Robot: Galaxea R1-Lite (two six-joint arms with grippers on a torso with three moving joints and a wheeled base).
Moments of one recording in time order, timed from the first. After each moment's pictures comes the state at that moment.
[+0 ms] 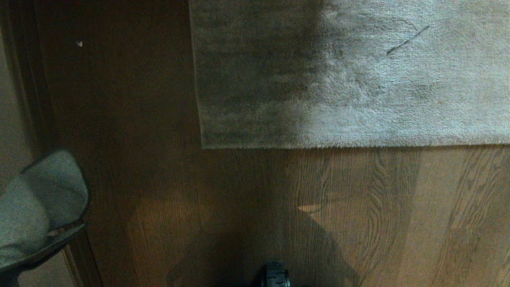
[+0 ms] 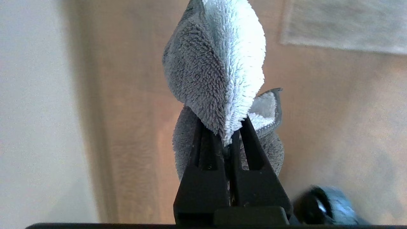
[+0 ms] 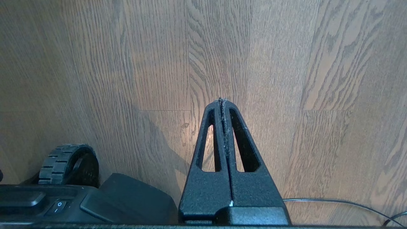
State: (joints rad) left arm -0.03 0.33 -0.31 -0.02 0.05 -0.09; right arm 0.00 0.00 0.00 0.00 -0.01 -0.01
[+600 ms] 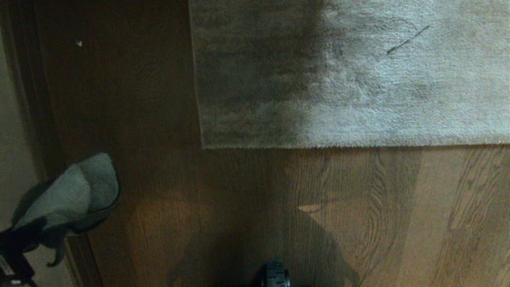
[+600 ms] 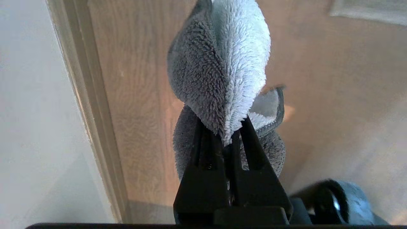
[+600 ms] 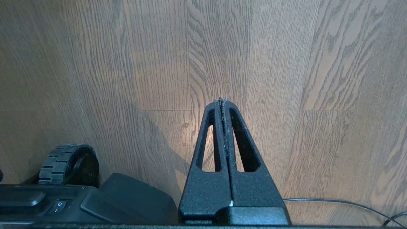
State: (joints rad) left arm -0.03 0.77 -0.32 -0.22 0.13 -0.14; right arm 0.00 0.00 0.00 0.00 -0.01 -0.01
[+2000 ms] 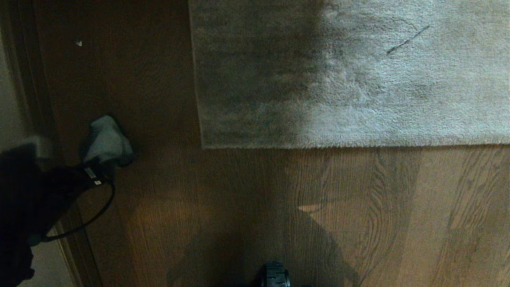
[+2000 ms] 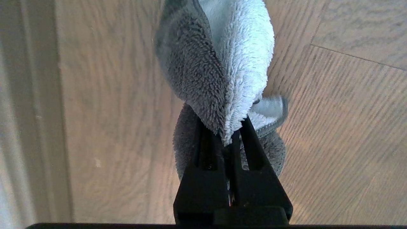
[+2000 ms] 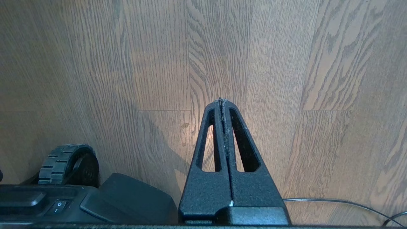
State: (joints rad) left arm 0.20 1.78 -0.34 -1.37 -0.02 -0.24; right arm 0.00 0.00 0.00 0.00 -0.01 -0.01
